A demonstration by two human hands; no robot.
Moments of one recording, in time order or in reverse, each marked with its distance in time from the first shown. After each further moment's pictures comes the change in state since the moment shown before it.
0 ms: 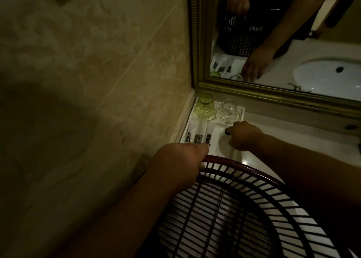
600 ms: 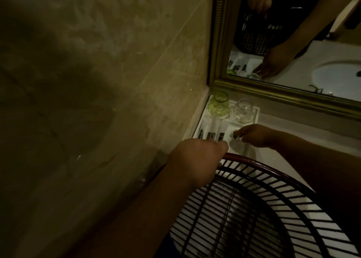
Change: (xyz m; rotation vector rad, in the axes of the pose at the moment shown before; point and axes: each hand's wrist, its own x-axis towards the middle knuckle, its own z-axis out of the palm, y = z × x) left_hand 0.001 -0.006 0.010 -0.097 -0.016 0.042; right_hand 0.010 0.003 -0.001 0.646 -0.140 -0.013
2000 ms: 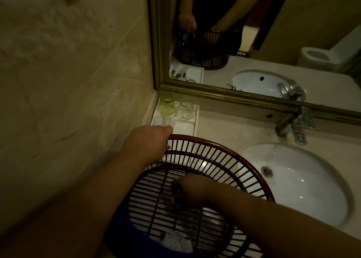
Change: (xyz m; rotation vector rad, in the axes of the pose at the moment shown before) left_hand 0.002 -0.002 0.004 0.057 -0.014 -0.038; right_hand -0.196 -0.050 0.143 -0.364 -0.199 -0.217
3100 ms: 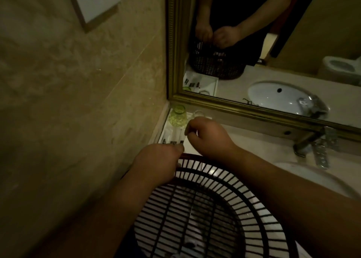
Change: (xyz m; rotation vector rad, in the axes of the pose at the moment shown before) left_hand -0.002 0.002 0.001 0.007 0.038 0.048; right_hand 0.013 0.004 -0.152 0.103 0.889 -0.191
